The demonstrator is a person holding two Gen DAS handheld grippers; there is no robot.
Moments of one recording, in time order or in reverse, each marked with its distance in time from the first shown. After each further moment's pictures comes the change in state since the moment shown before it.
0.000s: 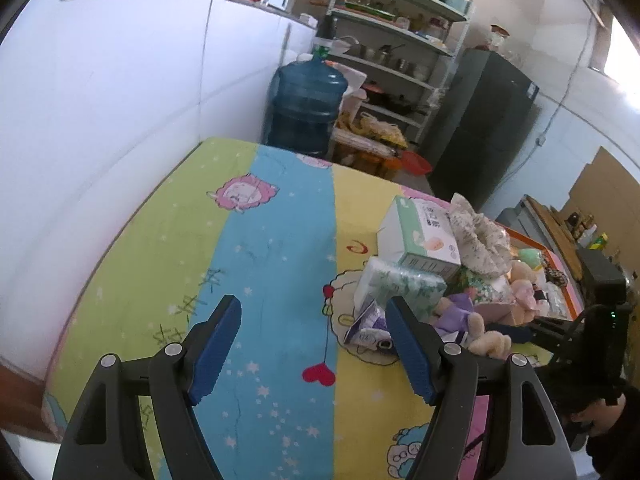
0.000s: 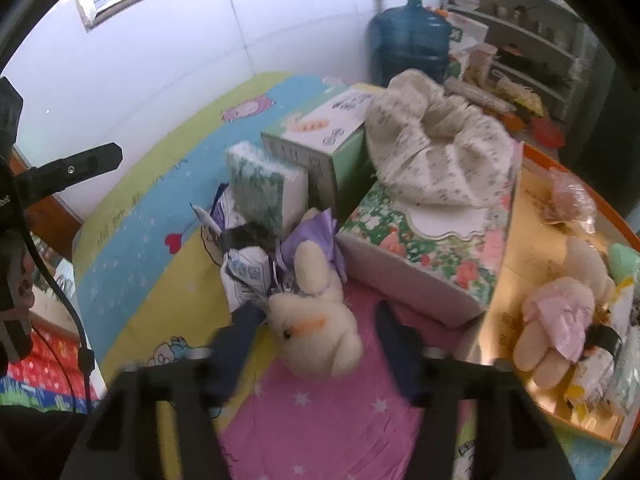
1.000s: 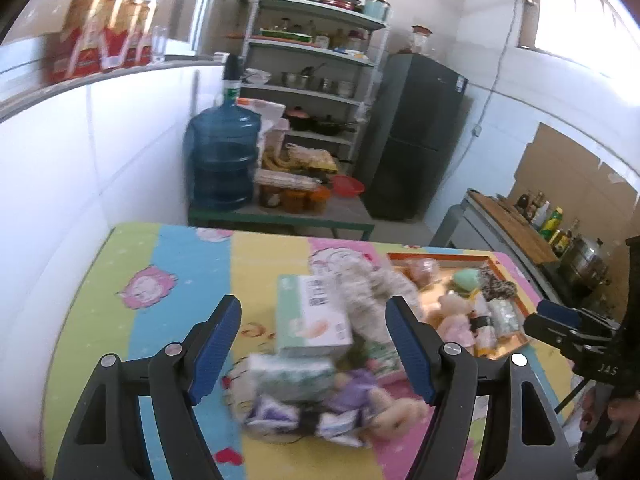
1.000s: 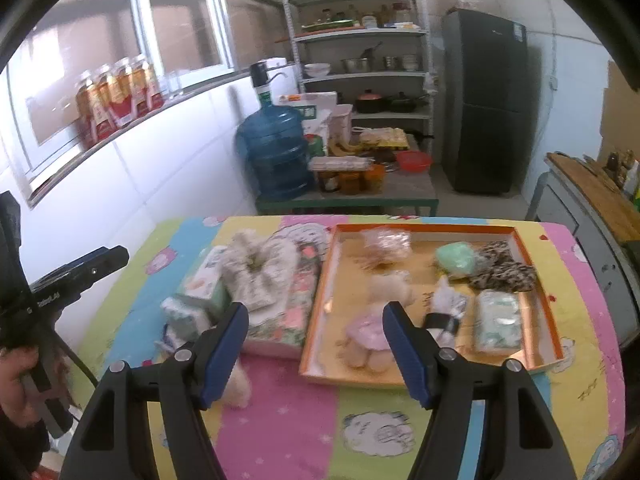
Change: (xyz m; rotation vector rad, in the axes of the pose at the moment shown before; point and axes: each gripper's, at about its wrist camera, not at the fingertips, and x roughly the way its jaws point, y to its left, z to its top) left arm -0.008 -0.079 0.065 0.189 -0.097 -0.179; right arm -0.157 -0.050 -0.016 0.378 -0.359 -0.284
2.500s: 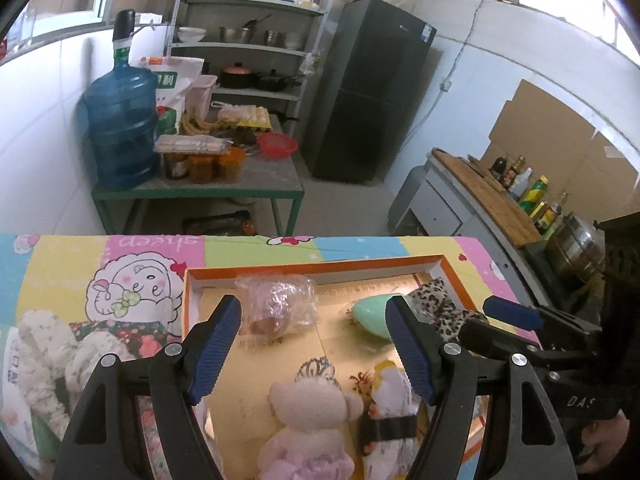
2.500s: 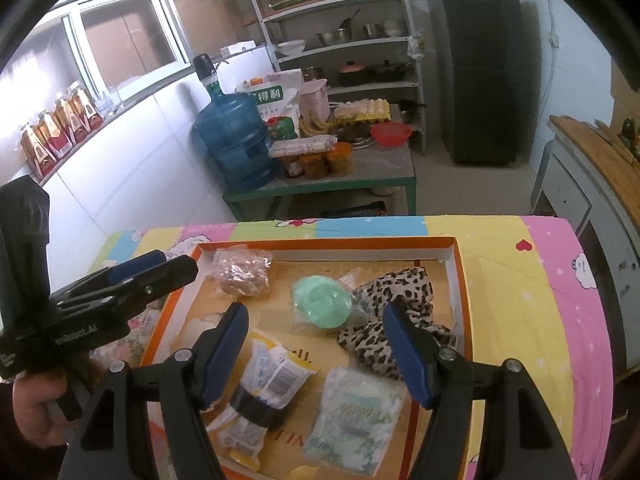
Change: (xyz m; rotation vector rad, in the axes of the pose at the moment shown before) left arm 0.216 -0.224 0.030 0.042 0.152 -0.124; right arm 0.088 -0.207 0.044 0.070 0.085 0.060
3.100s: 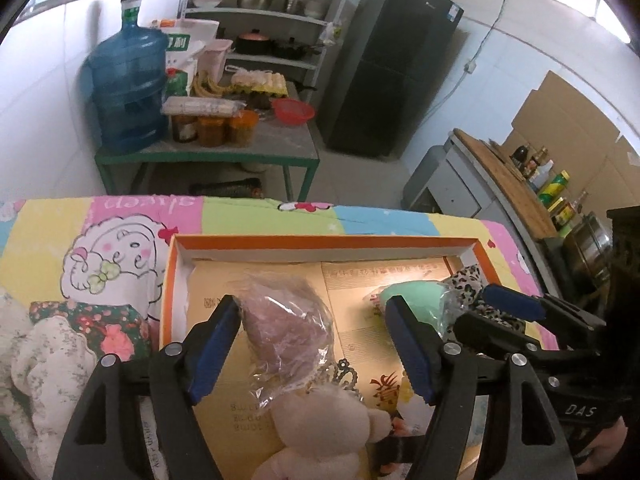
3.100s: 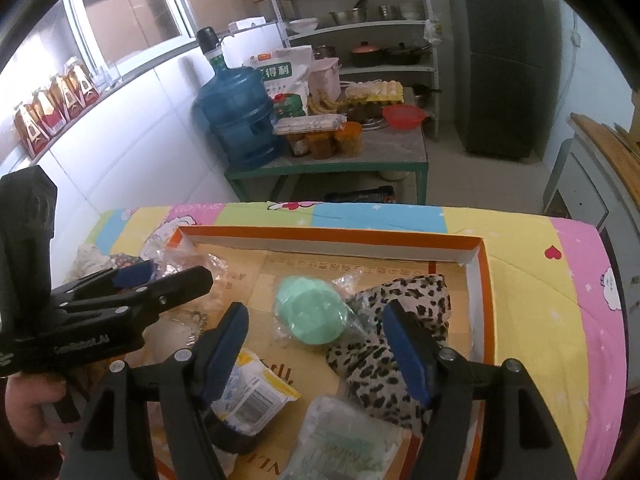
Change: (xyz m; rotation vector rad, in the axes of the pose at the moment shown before) left arm 0.053 0.009 -0.006 -0.059 0.100 0.048; right arm 0.050 -0.011 0.008 -0.043 0.077 0.024
